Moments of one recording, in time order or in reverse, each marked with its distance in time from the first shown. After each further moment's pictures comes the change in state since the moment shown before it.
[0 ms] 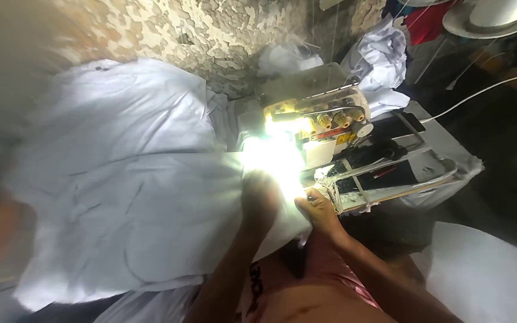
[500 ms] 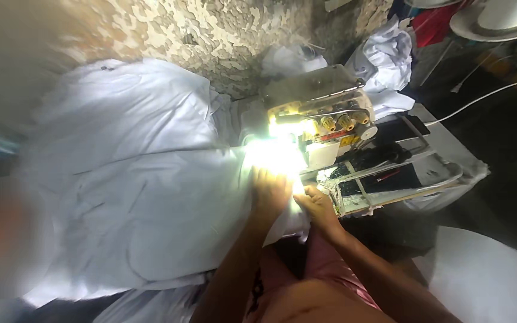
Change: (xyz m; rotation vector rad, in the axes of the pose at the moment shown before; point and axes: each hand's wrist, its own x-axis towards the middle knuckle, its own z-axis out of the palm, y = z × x) left_hand 0.014 -0.005 0.030 0.096 -0.022 0.067; right_hand 0.017 -0.004 0.004 -0.188 0.037 -0.003
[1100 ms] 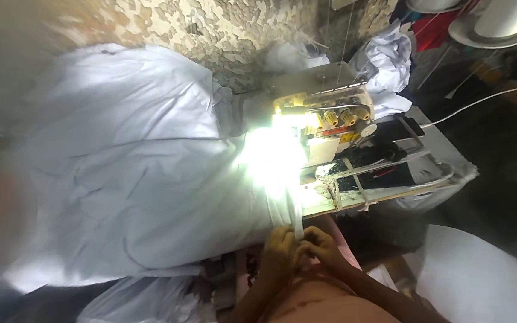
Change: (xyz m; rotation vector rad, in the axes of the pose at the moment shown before) left_hand -0.155 0.049 -0.001 -0.428 -0.243 -0.204; right_hand -0.085 0.077 -0.027 0.129 -0.275 -0.006
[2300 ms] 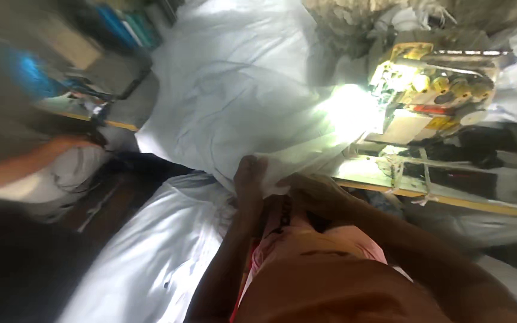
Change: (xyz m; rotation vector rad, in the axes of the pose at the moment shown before) left_hand -0.053 0.019 -0.139 -0.584 0.854 -0.454; right_hand 0.027 -0.116 0.122 -0.676 -0.767 -0.797
